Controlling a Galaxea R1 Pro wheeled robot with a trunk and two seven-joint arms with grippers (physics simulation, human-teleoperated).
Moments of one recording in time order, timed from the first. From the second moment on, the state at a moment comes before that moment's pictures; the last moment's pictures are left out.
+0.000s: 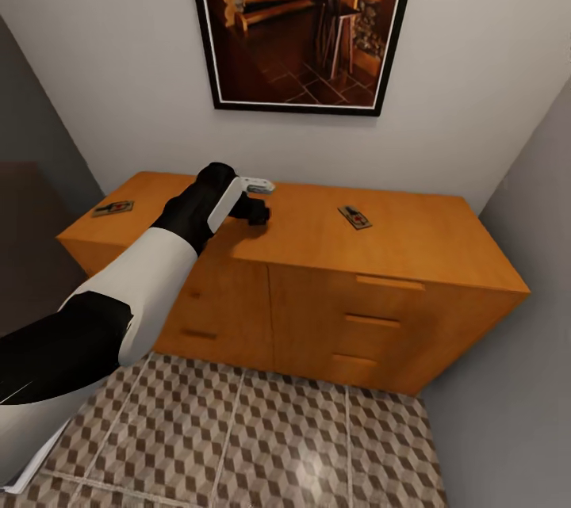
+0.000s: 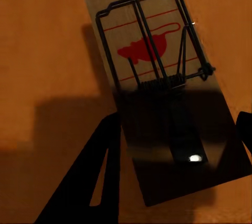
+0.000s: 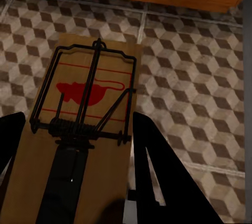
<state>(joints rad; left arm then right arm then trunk) -1.45 -0.17 -0.28 -0.60 0.27 1.02 0.15 -0.08 0.00 -0.54 -0.02 0.57 -1.04 0.01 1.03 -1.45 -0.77</state>
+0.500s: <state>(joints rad) -1.45 -0.17 -0.28 -0.60 0.27 1.01 0.15 -0.08 0.00 -0.54 -0.02 0.57 -1.04 0.01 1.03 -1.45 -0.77</state>
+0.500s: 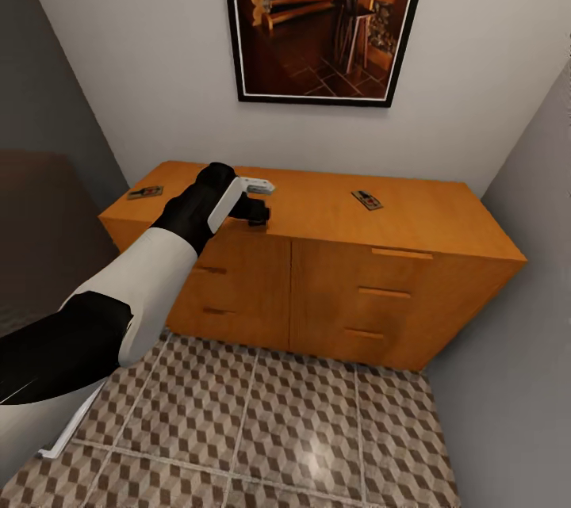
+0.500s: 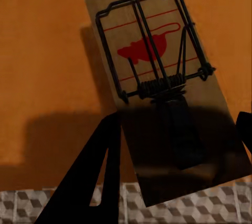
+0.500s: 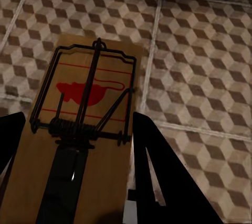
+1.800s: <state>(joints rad) -1.42 -0.17 -0.27 -0.53 0.27 1.01 0.15 -0.08 0.00 -0.54 -0.02 0.57 -1.04 0.01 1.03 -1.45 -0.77</state>
